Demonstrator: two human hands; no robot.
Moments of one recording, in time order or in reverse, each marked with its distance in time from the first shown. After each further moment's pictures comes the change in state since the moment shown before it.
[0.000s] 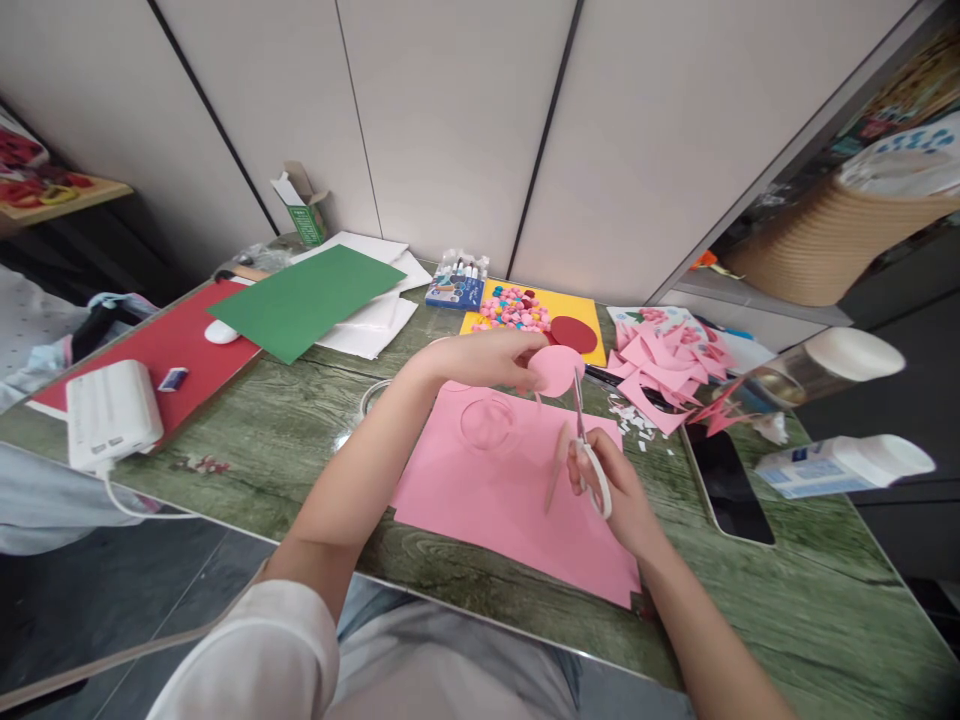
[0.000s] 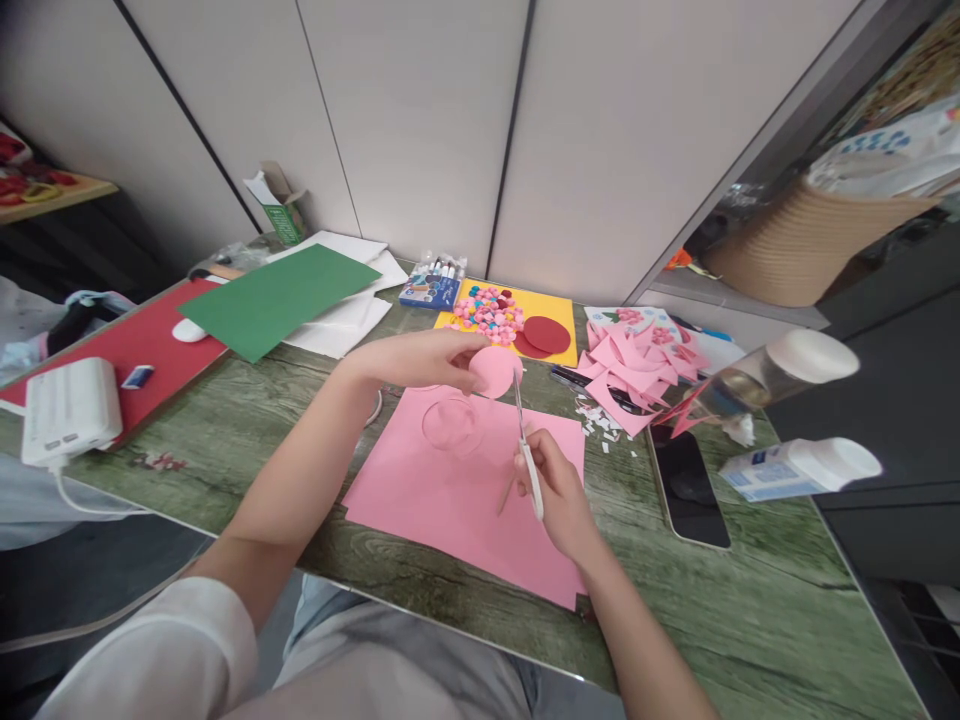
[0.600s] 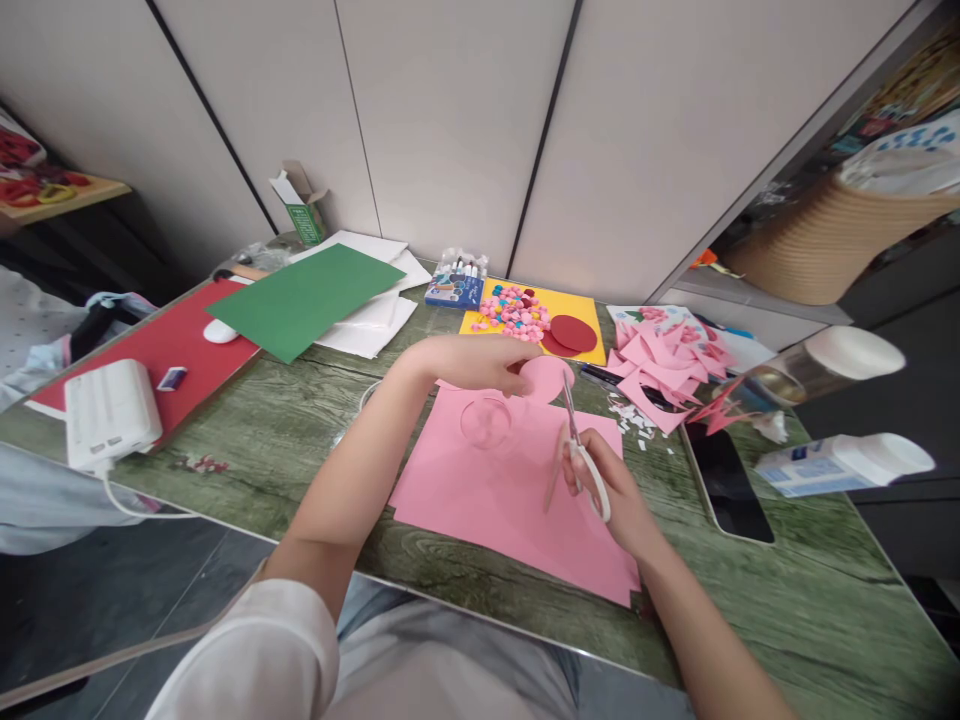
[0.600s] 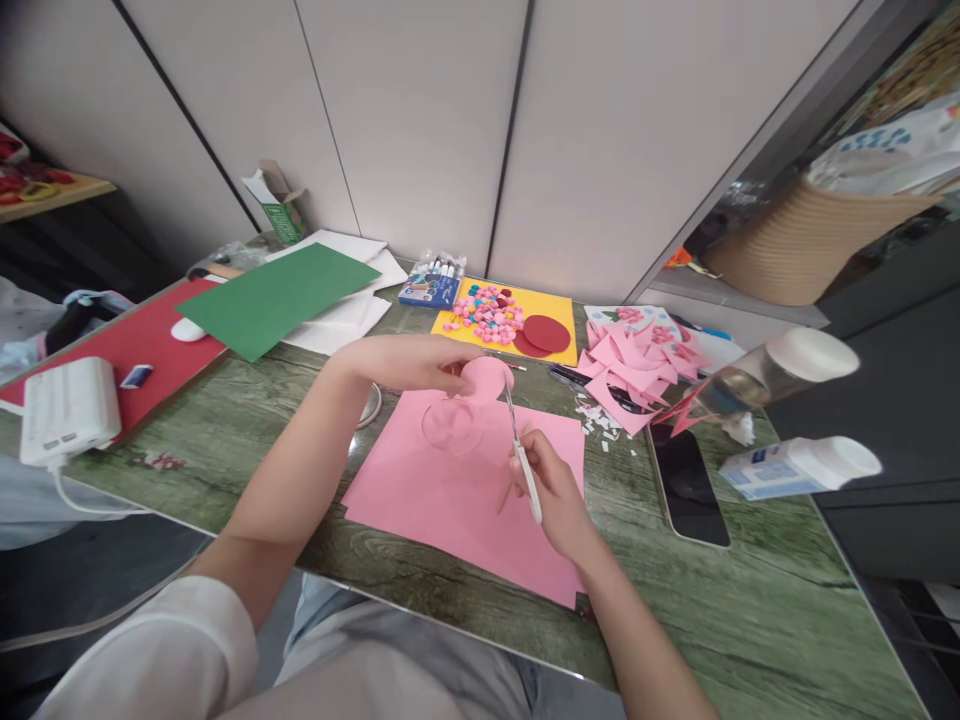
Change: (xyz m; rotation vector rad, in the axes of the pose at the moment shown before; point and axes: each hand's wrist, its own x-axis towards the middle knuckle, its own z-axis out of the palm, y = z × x) left_hand -0.007 0.006 -0.007 0.126 -0.133 0.021; right_hand -0.001 -0.001 0.001 -0.020 -0.047 0.006
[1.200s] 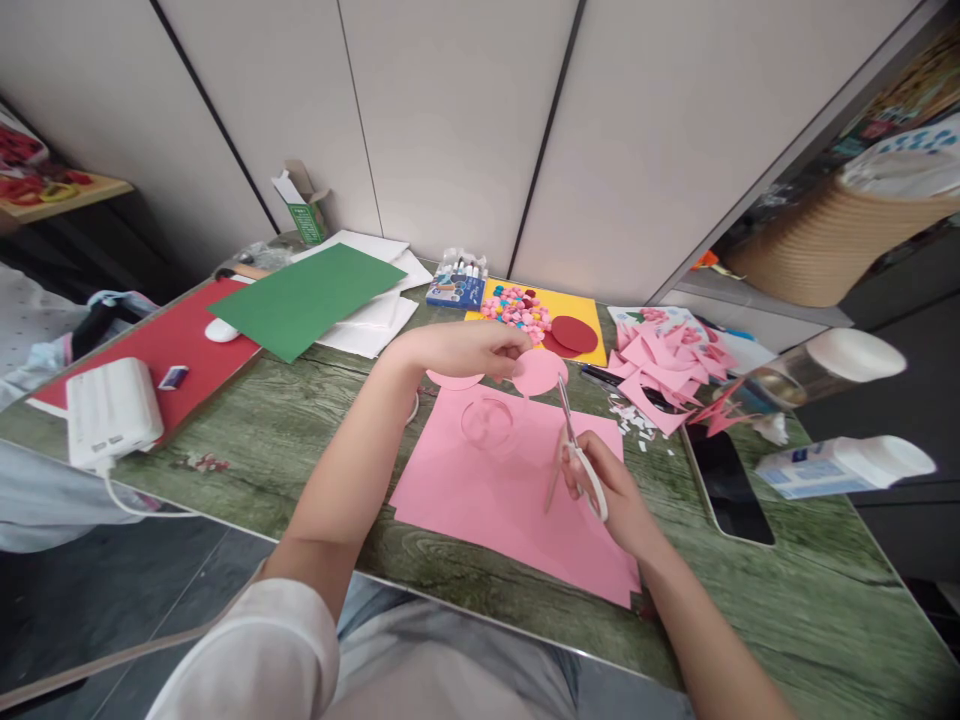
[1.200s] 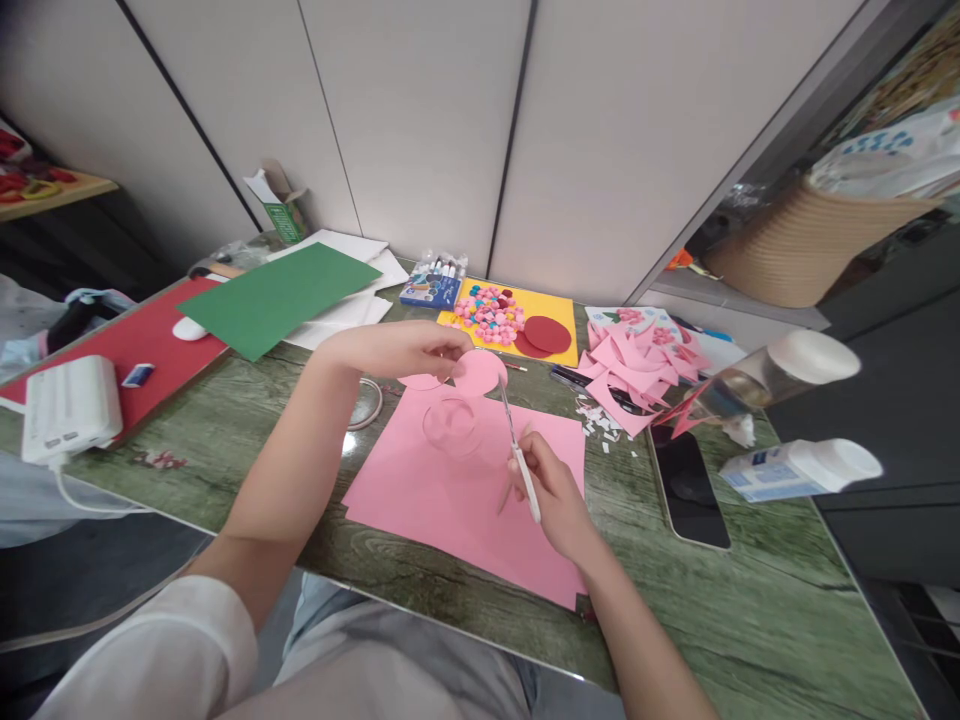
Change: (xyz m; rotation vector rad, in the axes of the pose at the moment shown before) left_hand -0.009 -0.014 -0.007 -0.025 0.092 0.005; right_hand 0.001 0.002 0.000 0.027 -0.034 0.027
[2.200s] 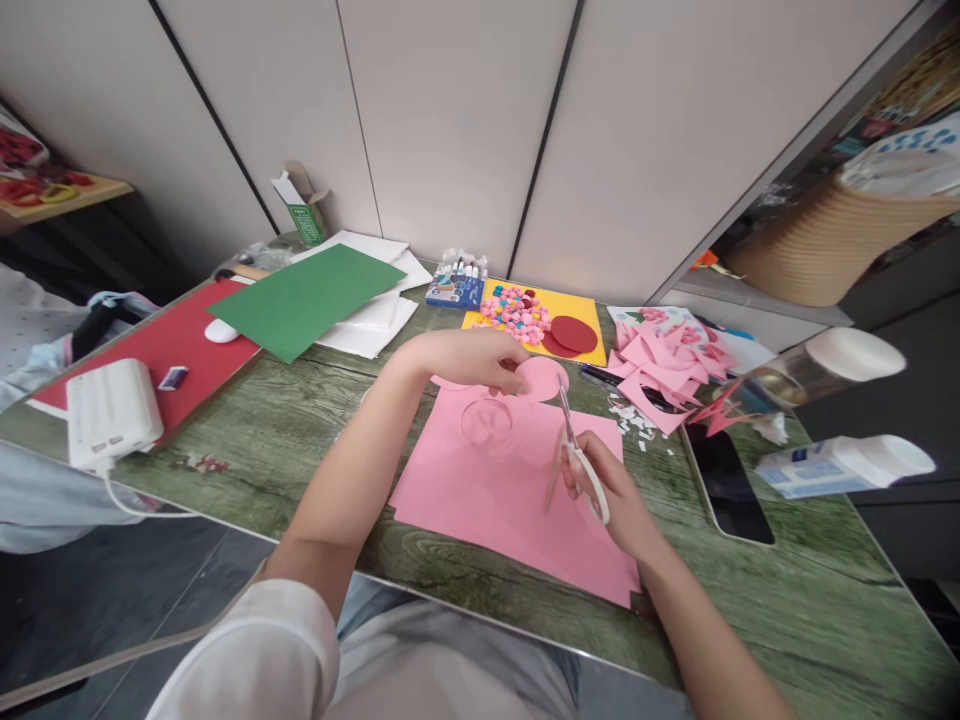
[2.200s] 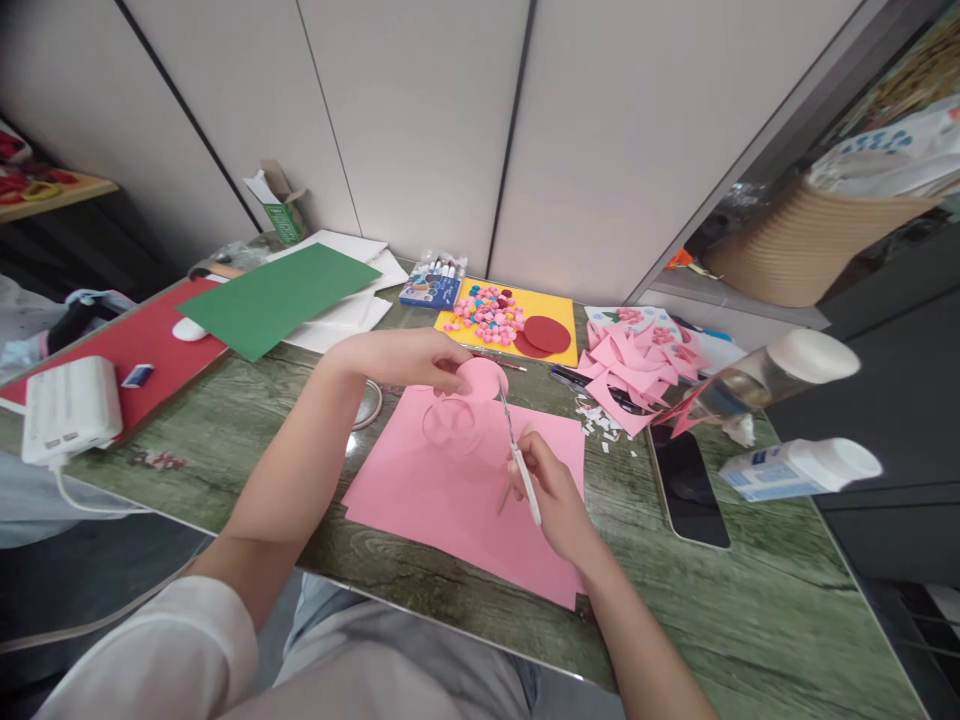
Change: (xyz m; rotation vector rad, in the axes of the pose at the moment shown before) left_hand 0.005 0.005 0.006 -0.009 -0.052 -0.040; right_hand -0.002 0.000 0.000 0.035 -0.012 -0.025
